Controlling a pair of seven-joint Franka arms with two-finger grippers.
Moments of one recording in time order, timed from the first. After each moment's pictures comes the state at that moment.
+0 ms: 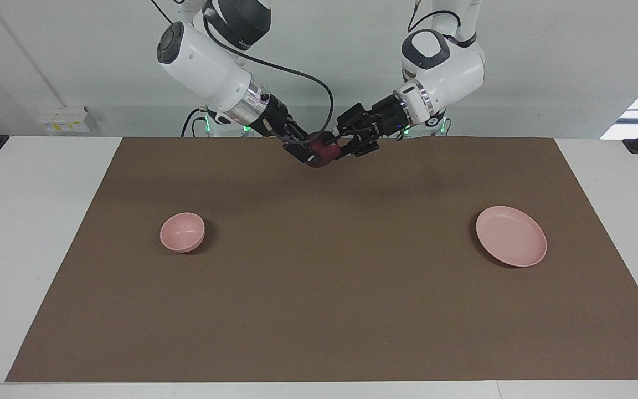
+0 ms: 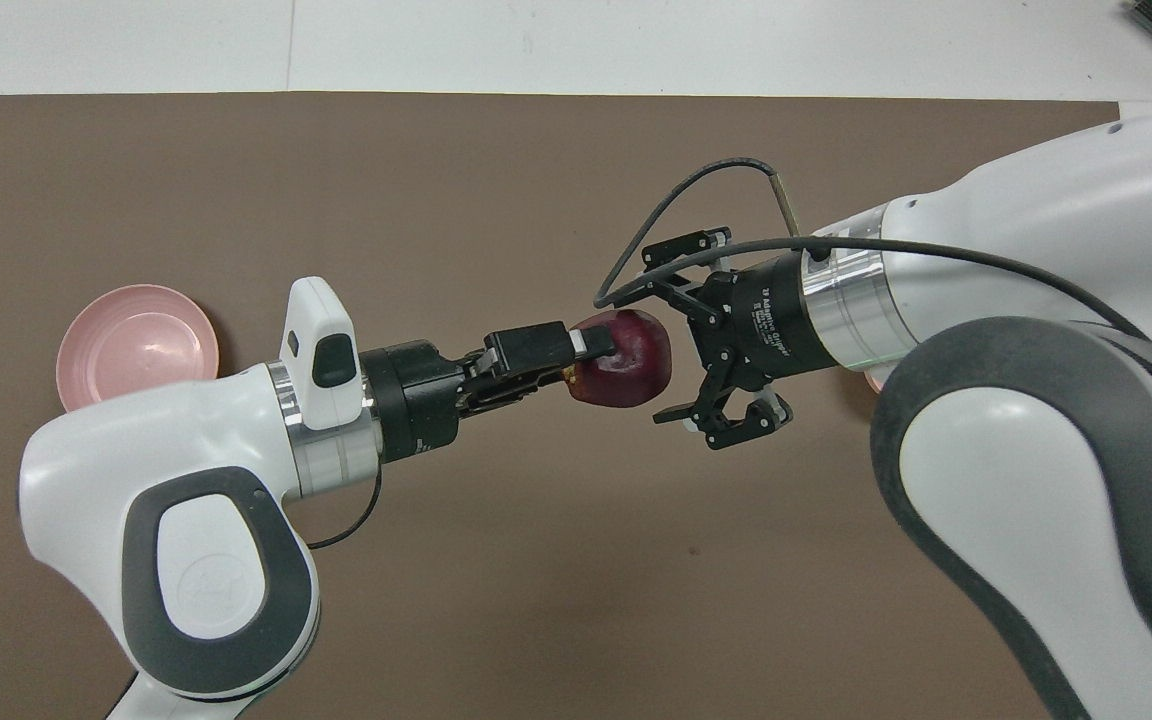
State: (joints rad) left arm -0.03 -0.14 -0.52 -2.08 -1.48 2.41 0.12; right arm 0.30 0.08 0.03 -1.66 0.69 1.82 1.37
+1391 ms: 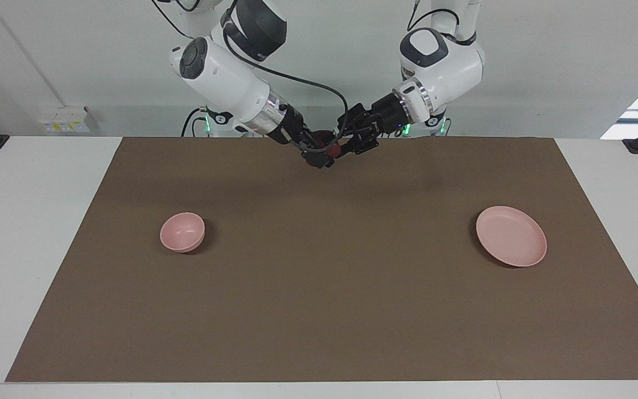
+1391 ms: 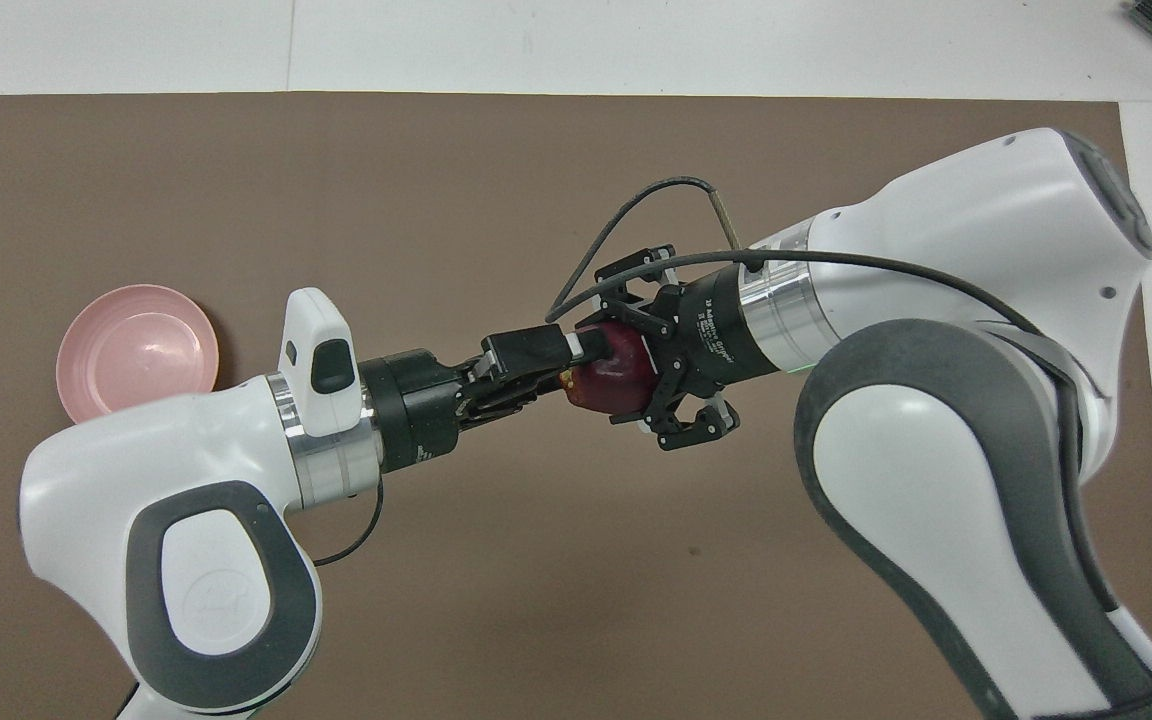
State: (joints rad) left arm -0.04 -0.16 -0.52 -2.10 -1.48 2.43 0.05; right arm 0.35 0.13 0.02 -1.65 0.70 1.85 1.37
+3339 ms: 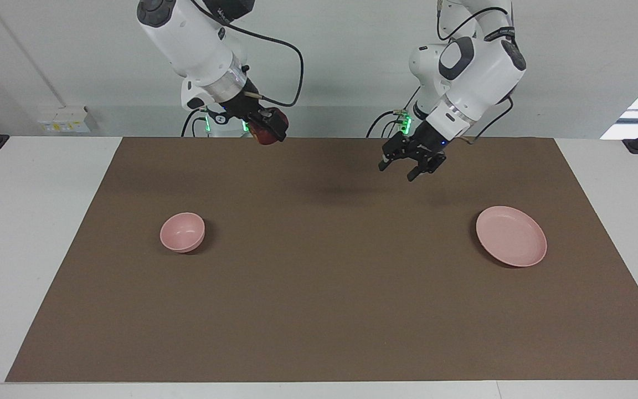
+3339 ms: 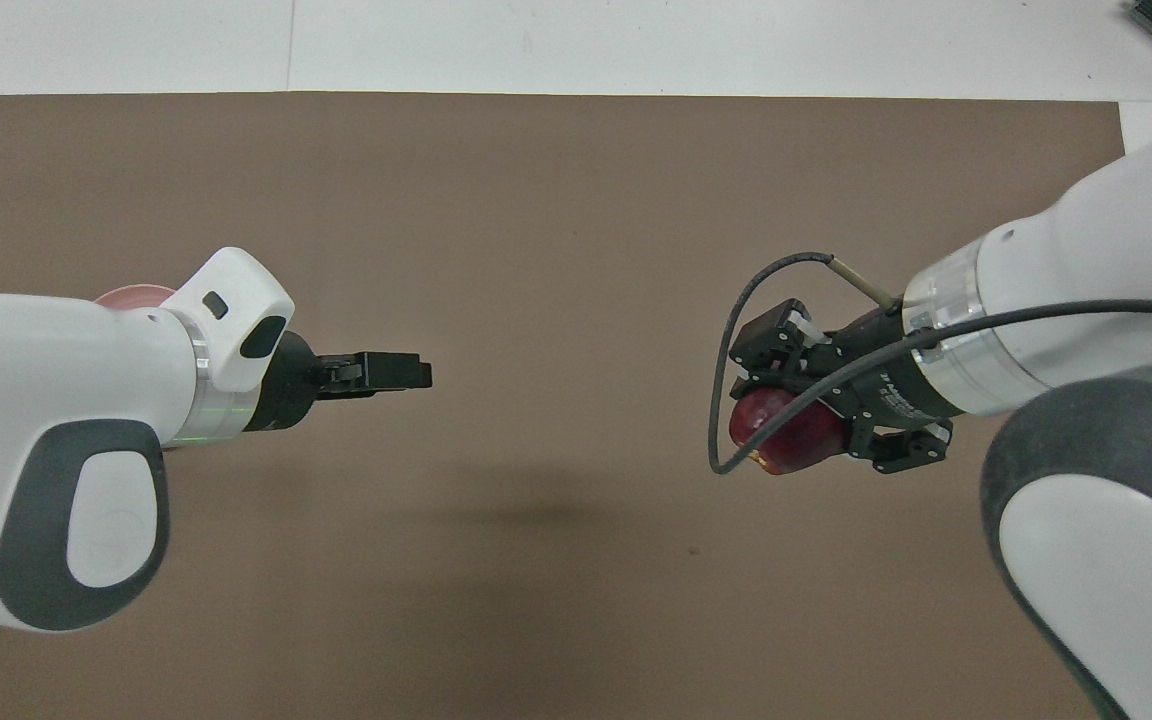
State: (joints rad) left arm -0.01 -0.14 -0.30 -2.05 -0.47 2.06 -0.08; right arm 0.26 0.00 0.01 -1.61 0.33 1.53 0.81
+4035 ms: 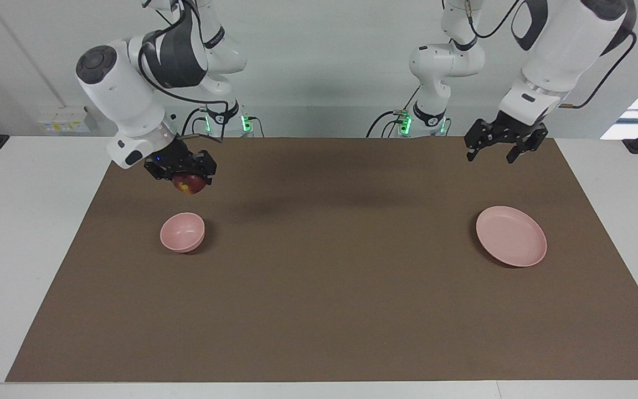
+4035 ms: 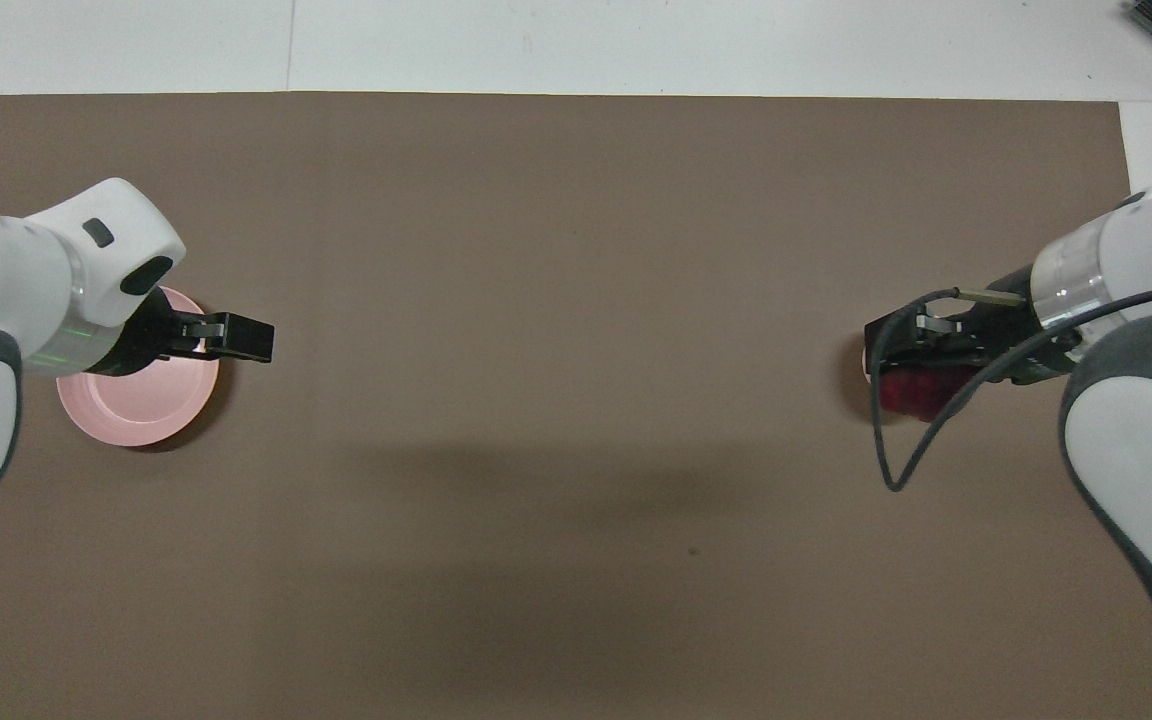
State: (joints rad) left arm -0.03 -0.03 -0.10 -1.59 -0.06 1.55 -0.06; right arm 0.04 0.07 0.00 -1.83 0.14 1.81 0.02
